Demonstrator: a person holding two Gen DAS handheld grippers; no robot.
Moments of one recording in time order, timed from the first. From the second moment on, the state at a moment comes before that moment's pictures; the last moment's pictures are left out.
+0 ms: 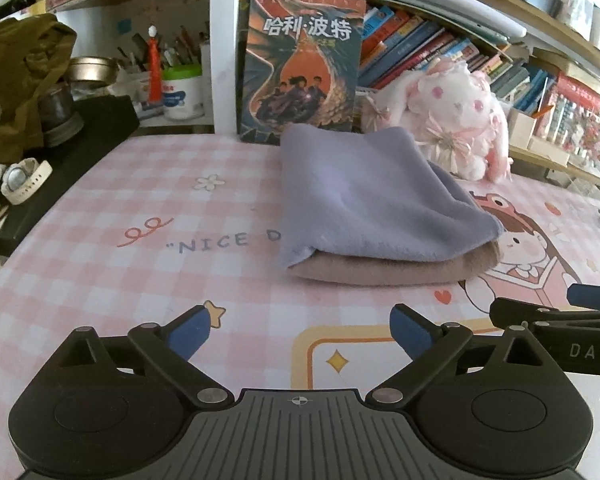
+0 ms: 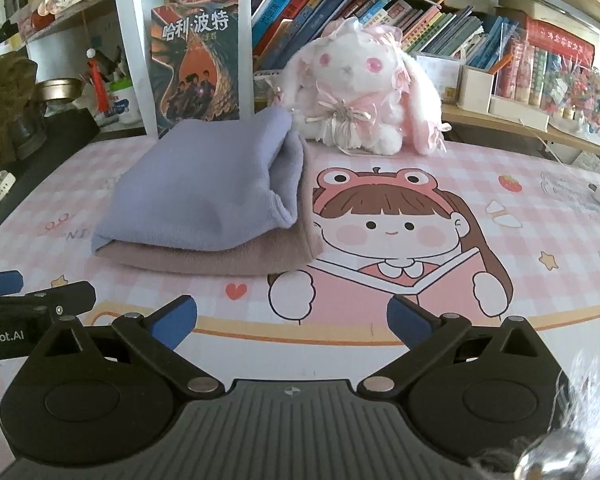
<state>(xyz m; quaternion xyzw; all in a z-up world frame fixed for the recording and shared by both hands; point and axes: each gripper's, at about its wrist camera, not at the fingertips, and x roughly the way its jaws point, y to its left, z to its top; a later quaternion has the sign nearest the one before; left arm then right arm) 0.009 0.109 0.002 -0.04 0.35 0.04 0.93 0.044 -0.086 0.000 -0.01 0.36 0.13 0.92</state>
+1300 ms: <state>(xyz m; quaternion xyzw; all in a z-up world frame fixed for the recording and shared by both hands) 0.004 0.103 -0.003 -0.05 0.37 0.04 0.93 0.035 -0.088 -0.009 -0.01 0.38 0.11 0.92</state>
